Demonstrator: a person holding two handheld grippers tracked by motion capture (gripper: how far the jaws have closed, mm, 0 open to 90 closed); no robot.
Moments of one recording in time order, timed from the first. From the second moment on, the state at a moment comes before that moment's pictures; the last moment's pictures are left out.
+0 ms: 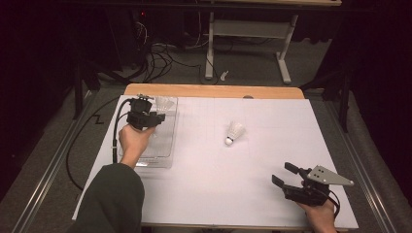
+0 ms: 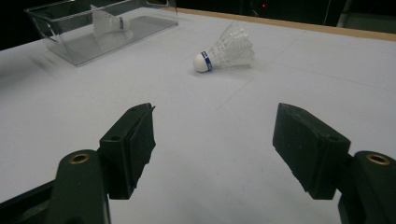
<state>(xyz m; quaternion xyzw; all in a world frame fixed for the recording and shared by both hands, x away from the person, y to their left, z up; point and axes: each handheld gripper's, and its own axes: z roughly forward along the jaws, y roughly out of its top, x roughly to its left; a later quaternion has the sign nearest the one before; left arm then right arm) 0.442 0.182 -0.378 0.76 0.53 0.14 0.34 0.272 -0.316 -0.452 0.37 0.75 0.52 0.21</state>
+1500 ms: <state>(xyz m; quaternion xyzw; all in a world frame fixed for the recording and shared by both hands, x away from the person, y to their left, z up) 0.469 0.176 -0.387 0.76 0.56 0.14 0.28 0.272 -0.316 -0.452 0.37 0.75 0.52 0.21</state>
